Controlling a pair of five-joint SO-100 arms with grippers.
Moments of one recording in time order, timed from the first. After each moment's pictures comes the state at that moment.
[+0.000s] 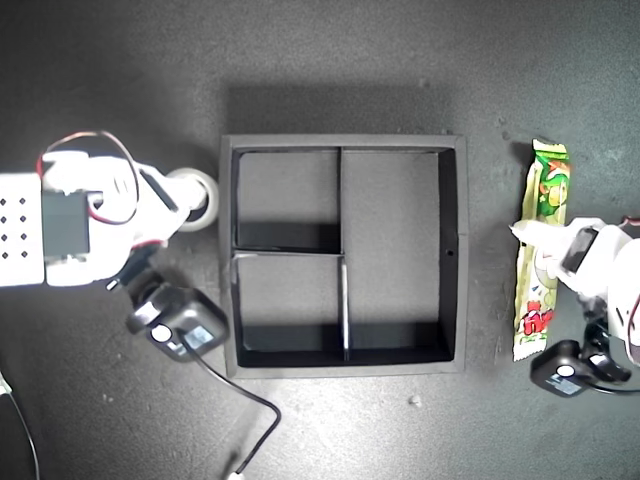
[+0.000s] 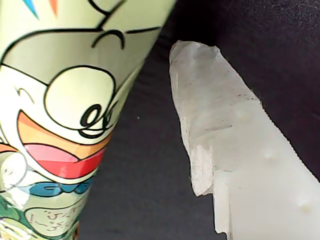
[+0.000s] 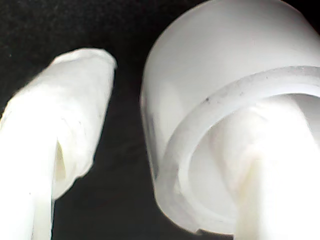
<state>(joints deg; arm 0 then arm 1) -2.4 93.1 118.0 51.4 -44.6 -7.7 86.8 112.1 58.7 42.6</state>
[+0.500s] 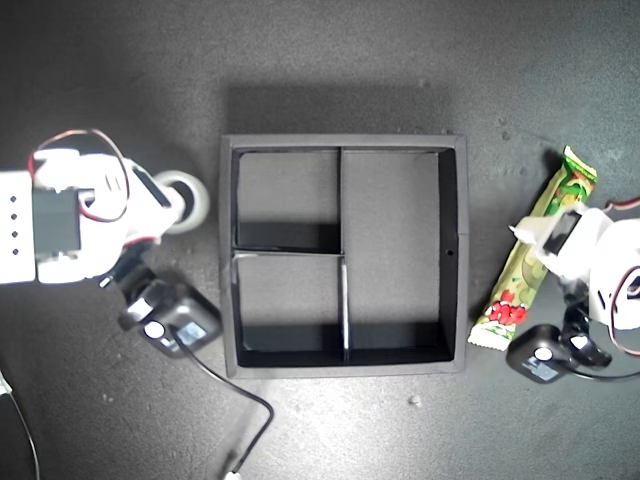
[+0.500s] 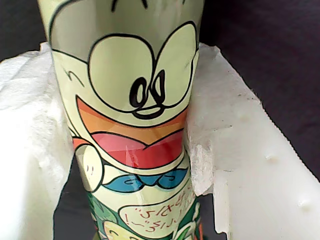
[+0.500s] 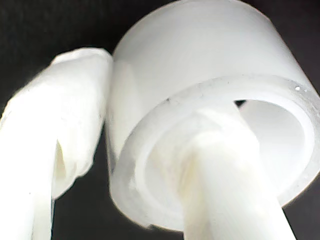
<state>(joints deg) -4.3 99.2 120.1 55.0 -44.3 -4.5 85.7 106.3 59.0 42.6</state>
